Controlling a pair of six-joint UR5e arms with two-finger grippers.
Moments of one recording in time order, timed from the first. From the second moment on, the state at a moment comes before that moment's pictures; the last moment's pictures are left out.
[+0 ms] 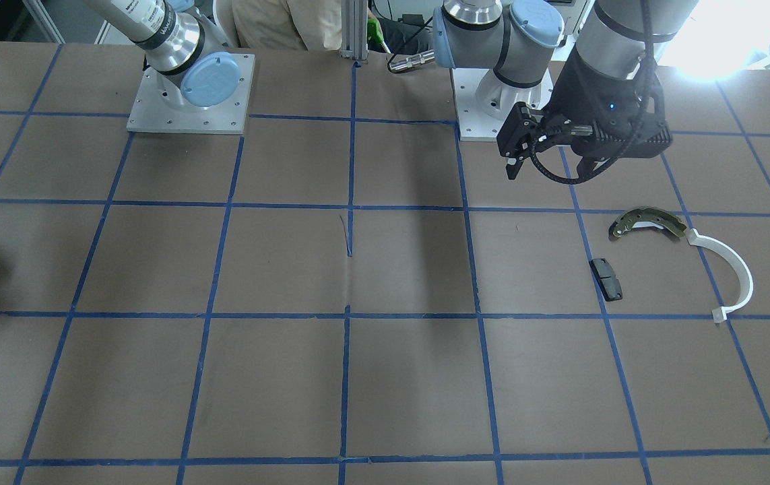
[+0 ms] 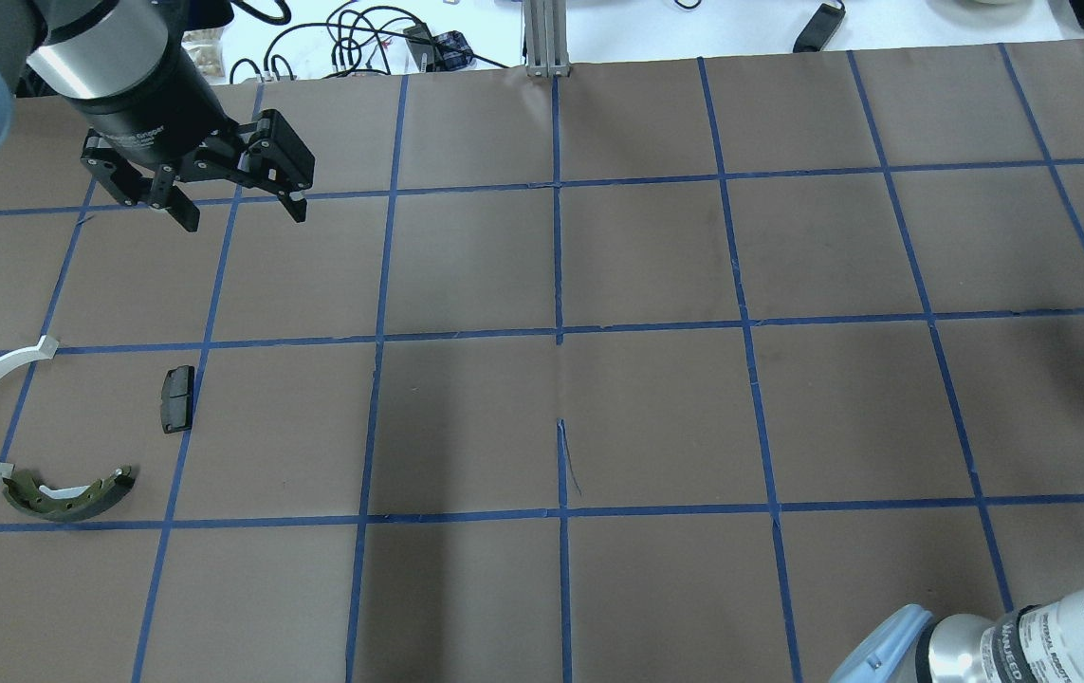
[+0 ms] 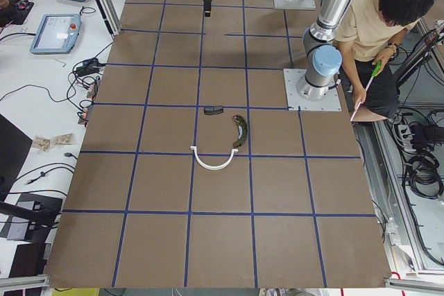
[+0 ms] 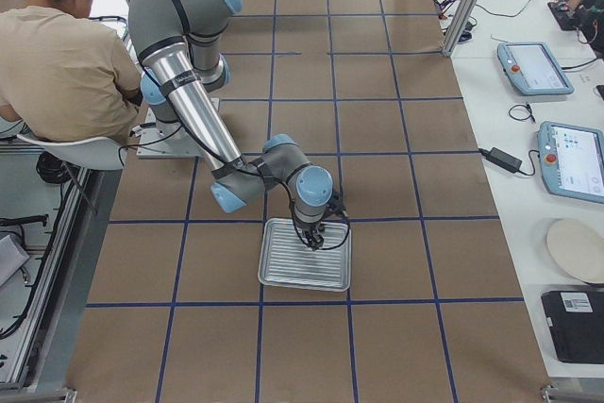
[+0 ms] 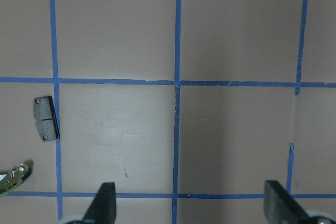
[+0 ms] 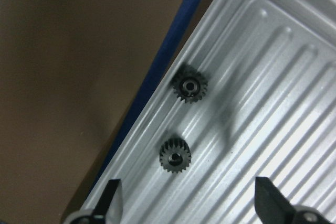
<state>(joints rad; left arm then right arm) -1.55 -1.57 -1.53 -1.59 1.55 -0.01 0.61 -1.11 1.79 -2.22 -1.60 -1.43</state>
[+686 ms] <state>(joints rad) -1.55 -1.57 -1.53 -1.58 1.55 -0.01 0.61 -1.09 1.80 -2.24 -1.56 -1.42</state>
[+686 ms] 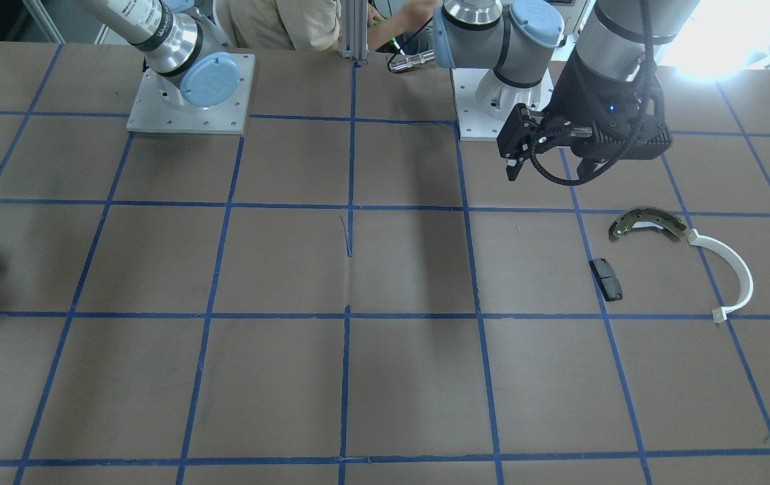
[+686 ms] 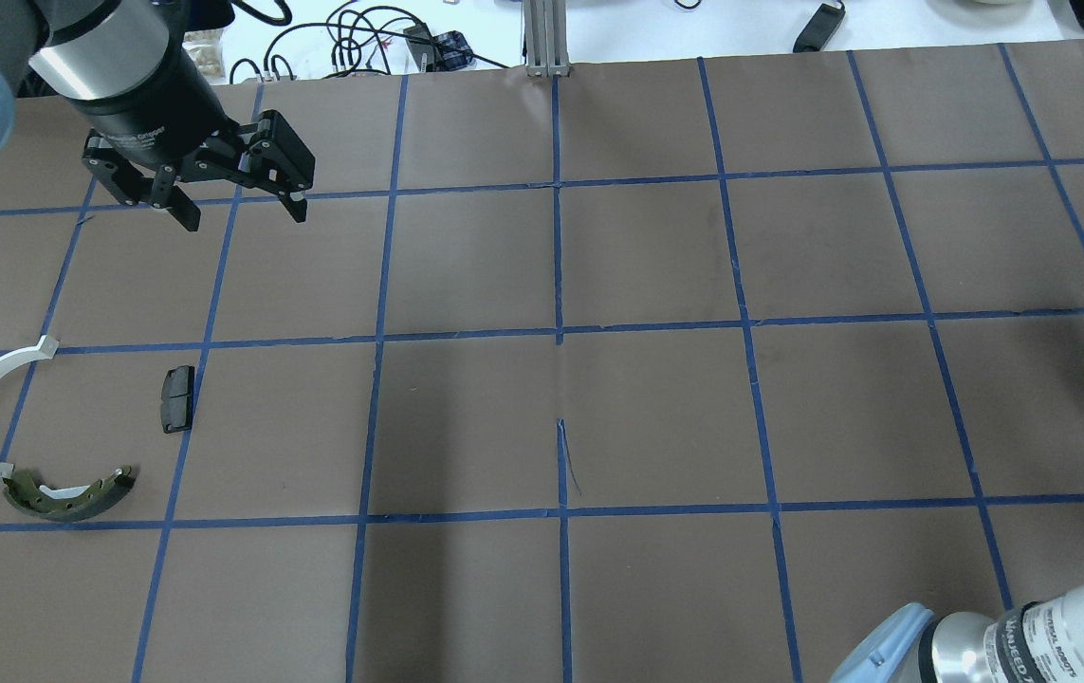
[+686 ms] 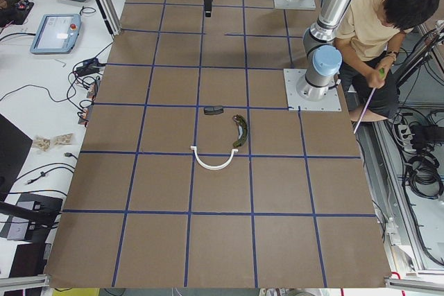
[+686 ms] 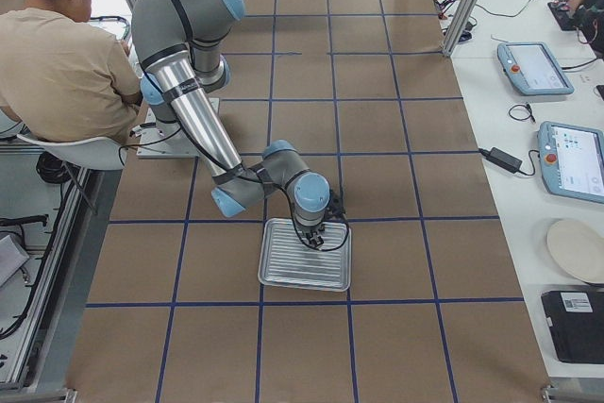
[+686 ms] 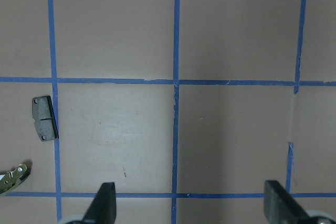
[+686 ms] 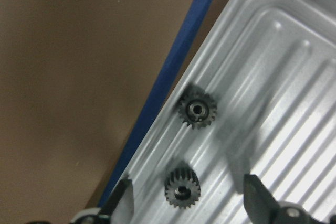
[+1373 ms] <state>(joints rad) -1.55 -1.57 -1.53 -1.58 1.55 -0.01 0.61 -1.12 1.80 -2.23 -1.57 -1.41</state>
